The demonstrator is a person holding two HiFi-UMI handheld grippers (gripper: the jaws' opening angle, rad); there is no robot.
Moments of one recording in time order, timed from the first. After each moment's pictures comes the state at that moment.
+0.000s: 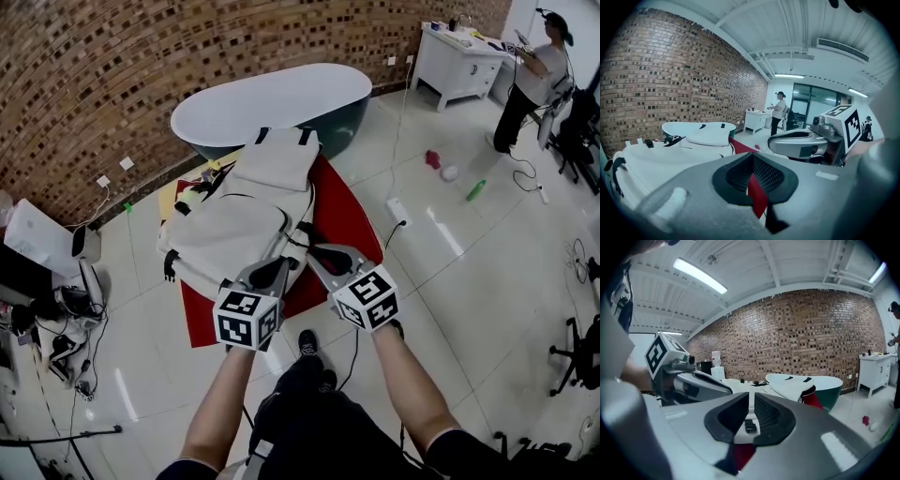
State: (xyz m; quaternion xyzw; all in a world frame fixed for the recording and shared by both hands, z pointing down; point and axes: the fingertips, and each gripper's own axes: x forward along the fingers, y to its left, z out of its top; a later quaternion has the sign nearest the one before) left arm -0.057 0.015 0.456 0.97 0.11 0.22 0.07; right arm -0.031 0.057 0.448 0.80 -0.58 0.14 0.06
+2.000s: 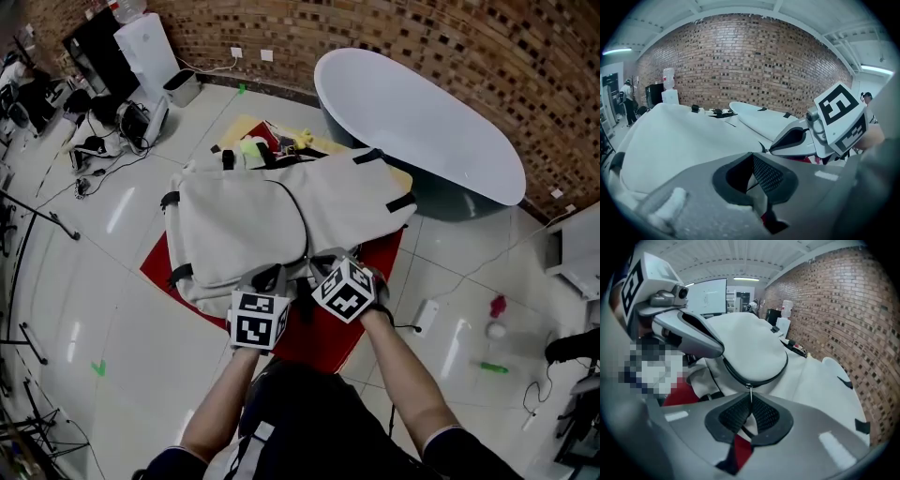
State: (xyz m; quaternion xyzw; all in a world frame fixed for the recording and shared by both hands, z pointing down) left arm 0.048 -0.058 0.553 0.87 -0.34 0.29 0.20; right arm 0.109 -0.047 0.604 0.38 -0.81 0.15 0.43
